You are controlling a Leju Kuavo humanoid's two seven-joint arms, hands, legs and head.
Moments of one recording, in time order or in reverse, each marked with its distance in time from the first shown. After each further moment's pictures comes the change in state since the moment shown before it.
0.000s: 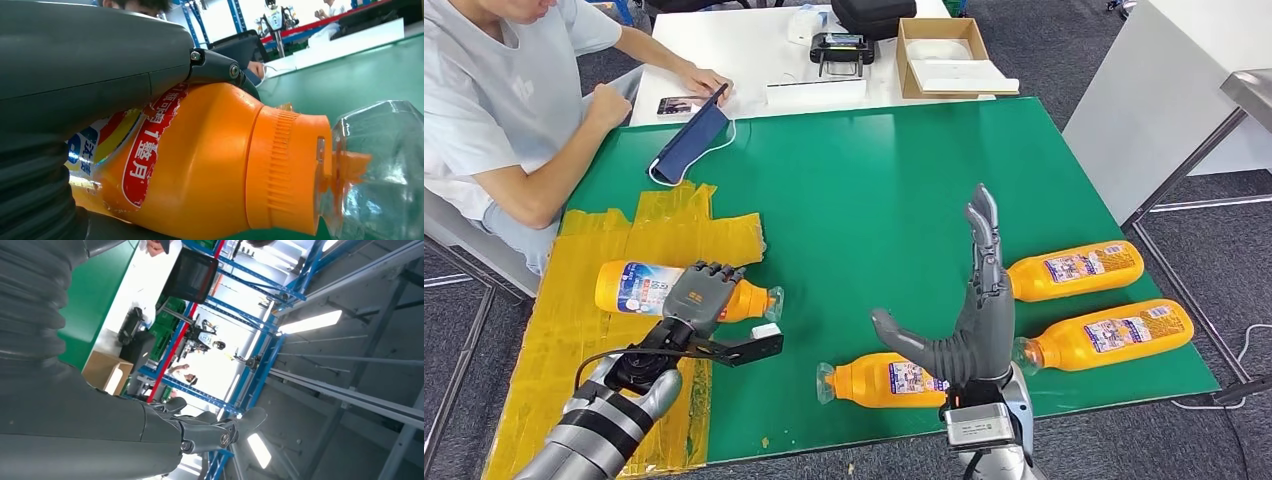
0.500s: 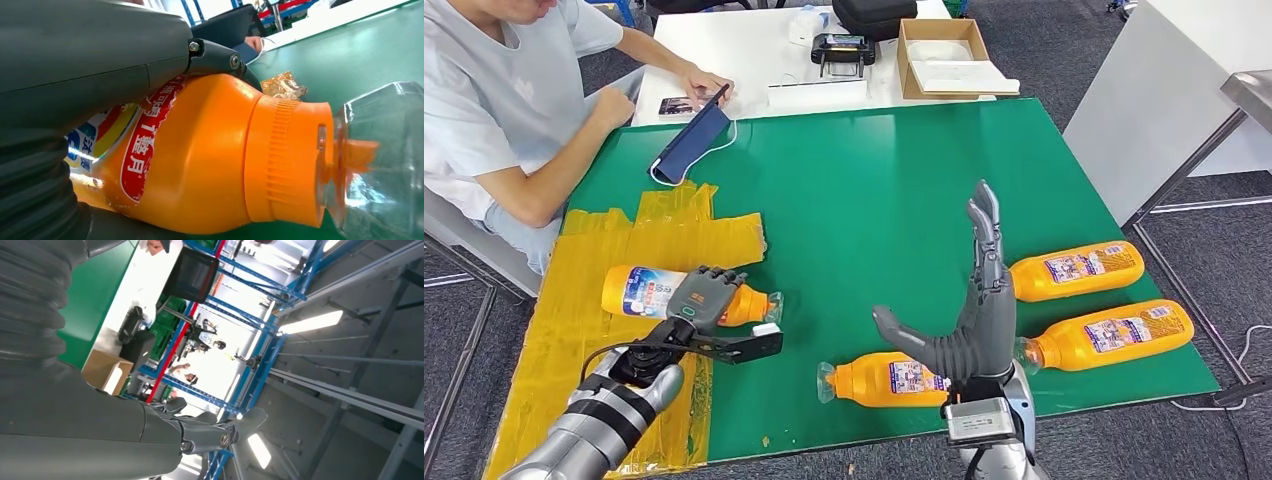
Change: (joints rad) left arm -0.063 -0.012 -0.040 0.142 0.057 -0.045 -0.003; right arm -0.012 -0.005 0.001 -0.002 0.004 0.006 0.024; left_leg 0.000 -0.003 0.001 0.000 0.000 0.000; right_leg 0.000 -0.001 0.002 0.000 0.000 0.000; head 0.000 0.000
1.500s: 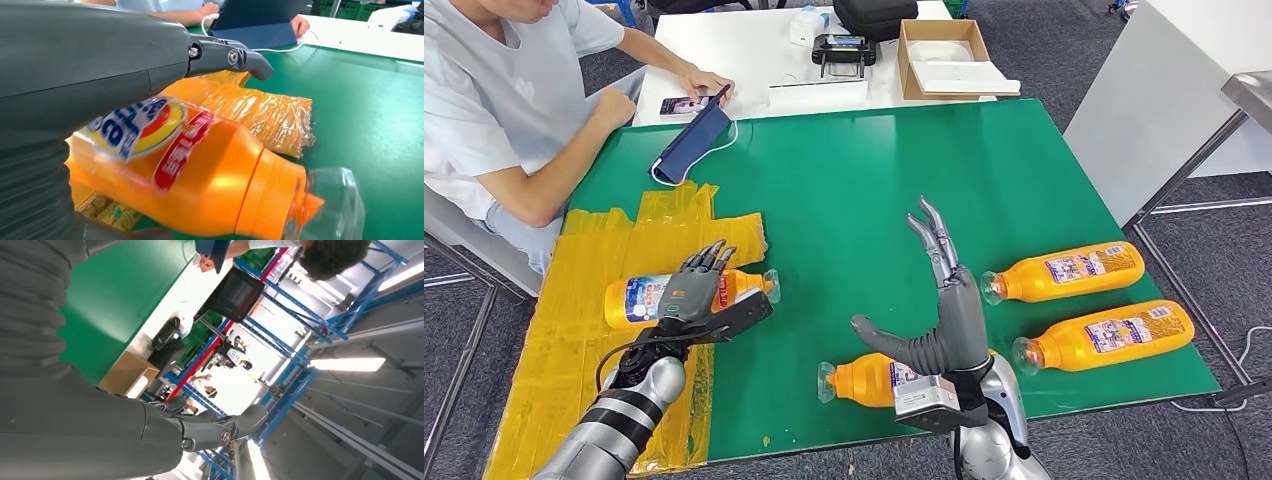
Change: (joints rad) left arm 0.064 -0.094 0.234 -0.014 0.312 0.130 -0.066; right arm -0.020 -0.037 0.011 0.104 0.153 0.053 0.083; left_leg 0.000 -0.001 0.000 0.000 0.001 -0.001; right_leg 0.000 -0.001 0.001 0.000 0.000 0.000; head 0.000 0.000
